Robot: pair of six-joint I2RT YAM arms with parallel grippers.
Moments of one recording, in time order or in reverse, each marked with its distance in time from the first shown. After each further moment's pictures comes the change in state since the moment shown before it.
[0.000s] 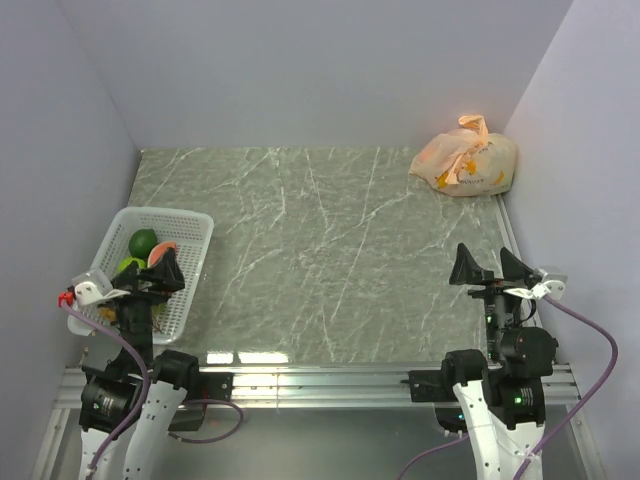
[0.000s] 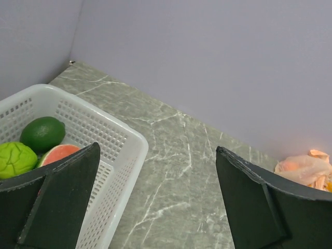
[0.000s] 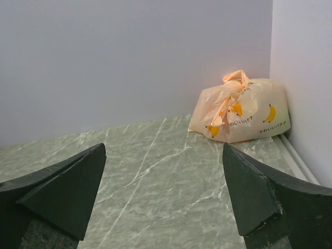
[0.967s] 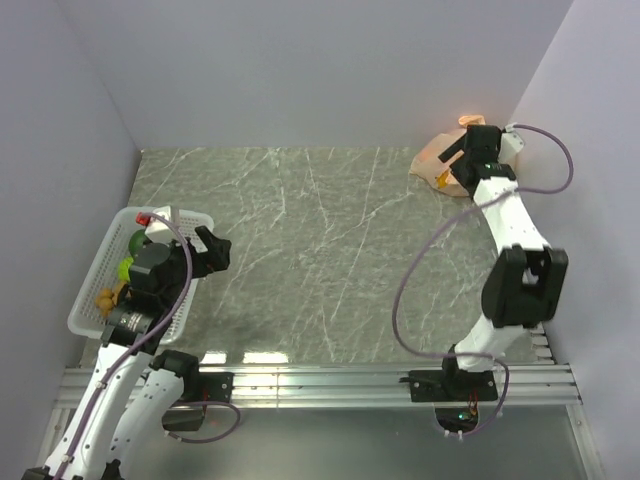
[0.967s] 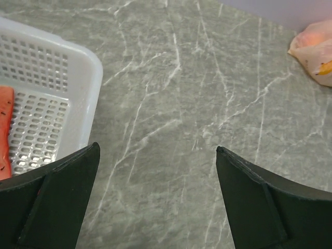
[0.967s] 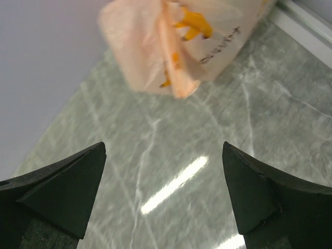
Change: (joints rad) left arm 0.002 0.561 0.075 -0.011 0.352 -0.013; right arm -0.101 1.604 0.903 -0.194 0.216 0.536
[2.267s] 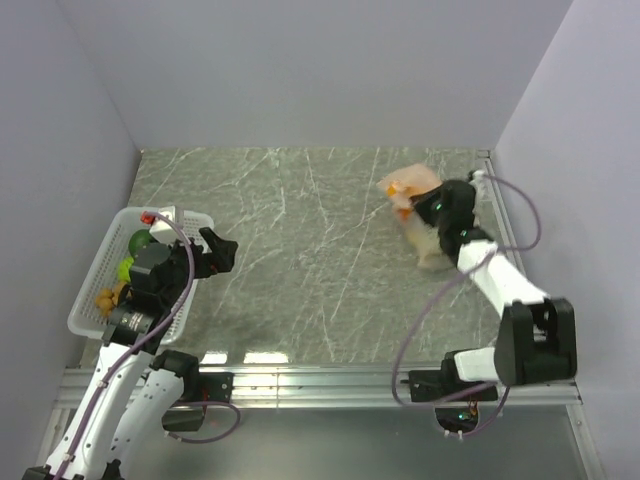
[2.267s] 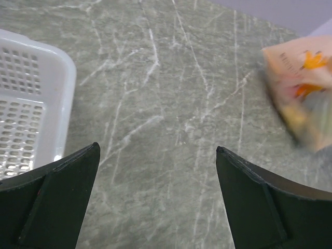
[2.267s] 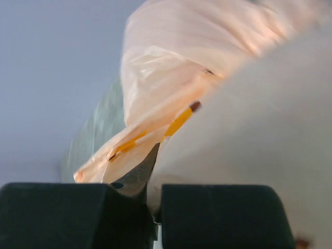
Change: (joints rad) left arm 0.001 -0.005 -0.013 0.035 0.089 0.003; right arm 0.092 -0.222 -0.549 0.514 -0.276 0.214
